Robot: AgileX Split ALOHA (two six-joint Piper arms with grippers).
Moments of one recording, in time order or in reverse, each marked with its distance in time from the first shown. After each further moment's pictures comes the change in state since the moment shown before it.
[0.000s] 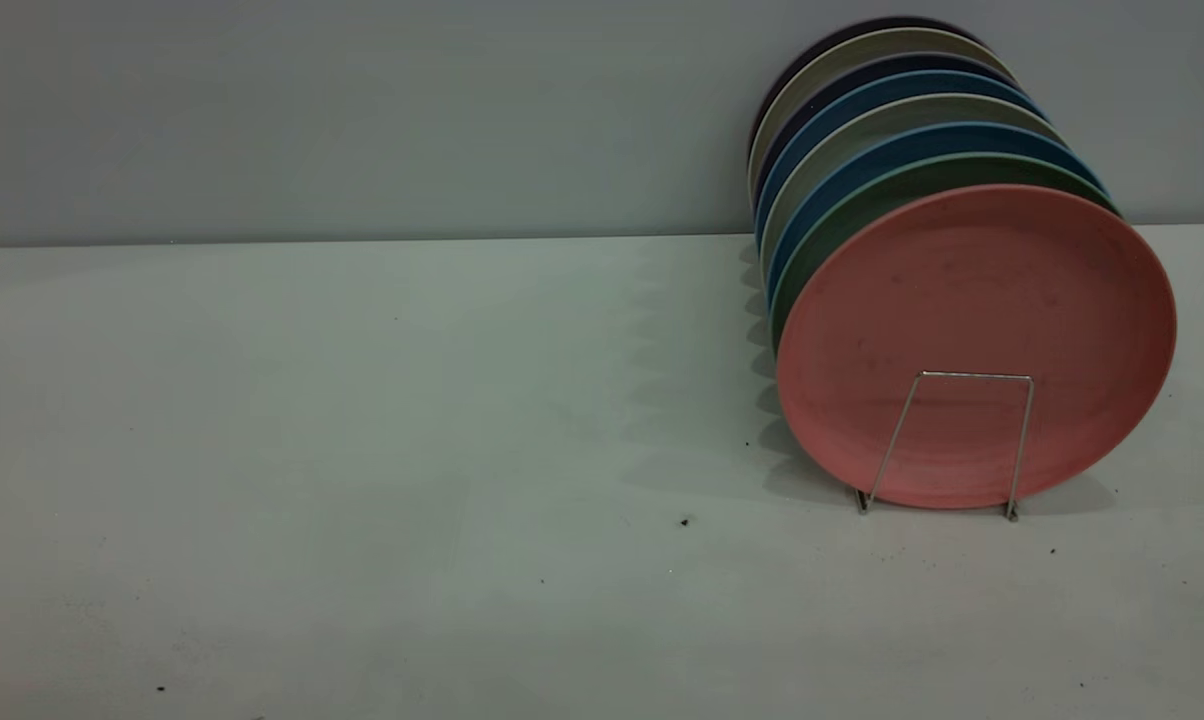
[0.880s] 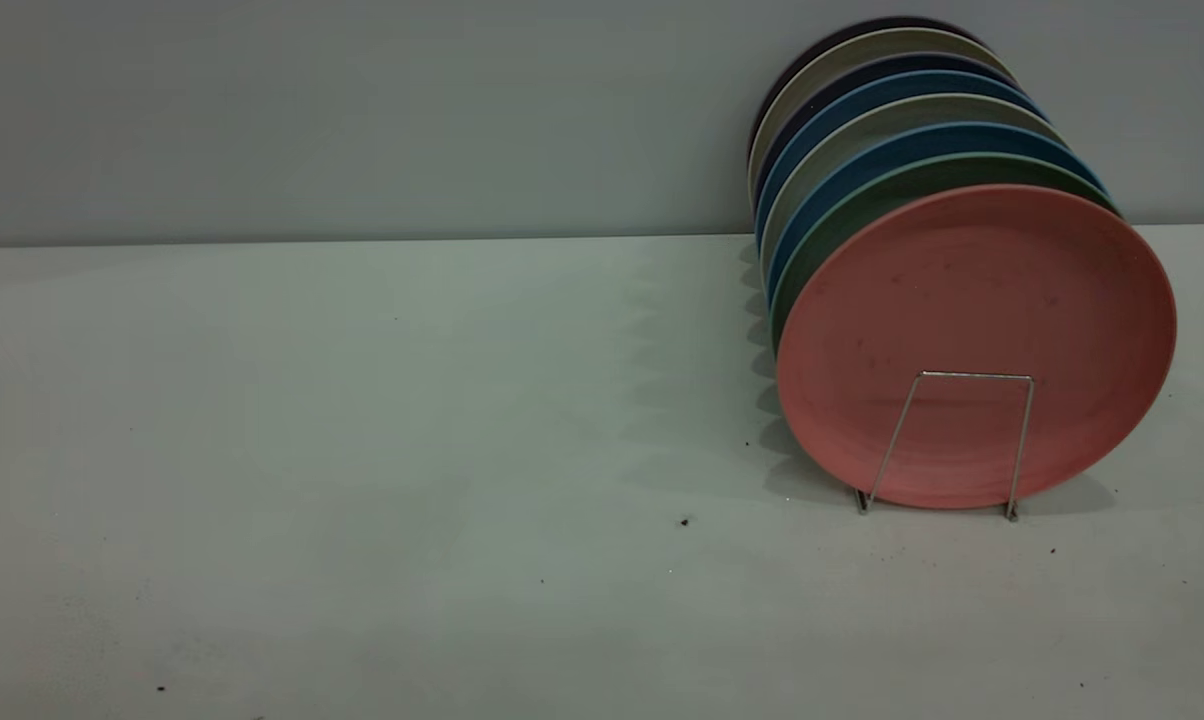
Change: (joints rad) left arm 0.000 0.000 0.000 0.040 0.000 0.000; right arm 0.000 0.000 0.000 -0.065 -0.001 0.000
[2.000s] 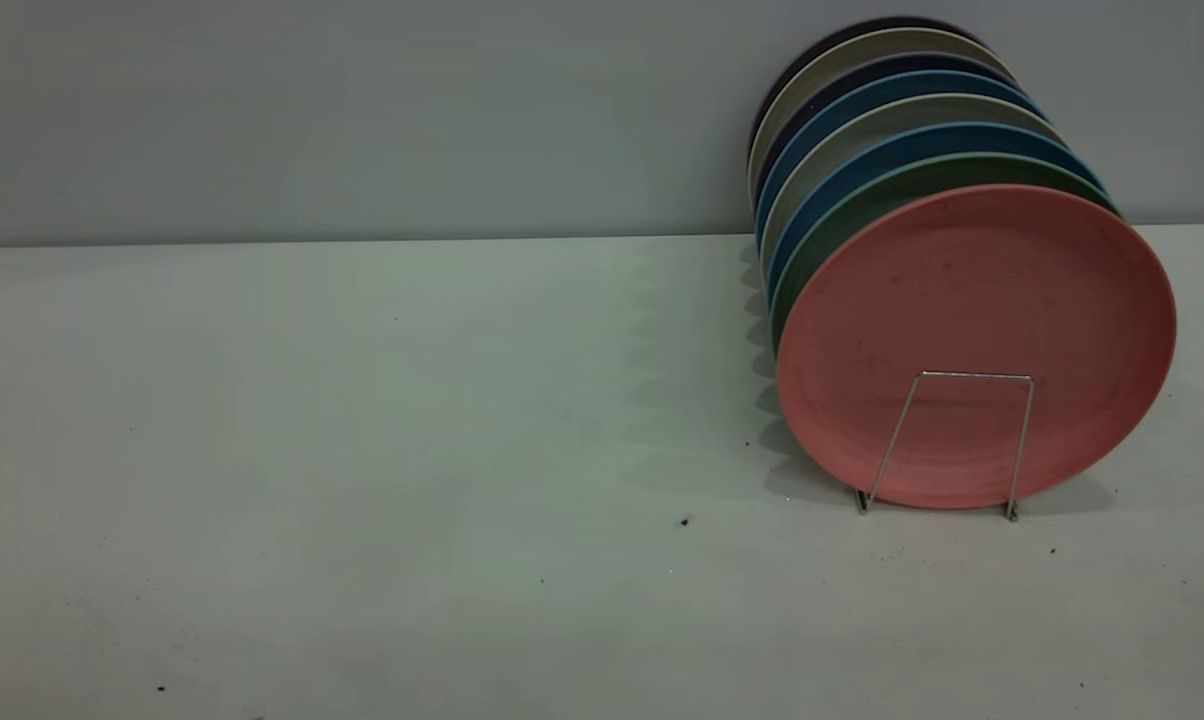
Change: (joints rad) left arm 0.000 0.000 0.000 0.057 -0.002 -0.046; right arm 0.000 0.000 0.000 0.004 -0.002 0.000
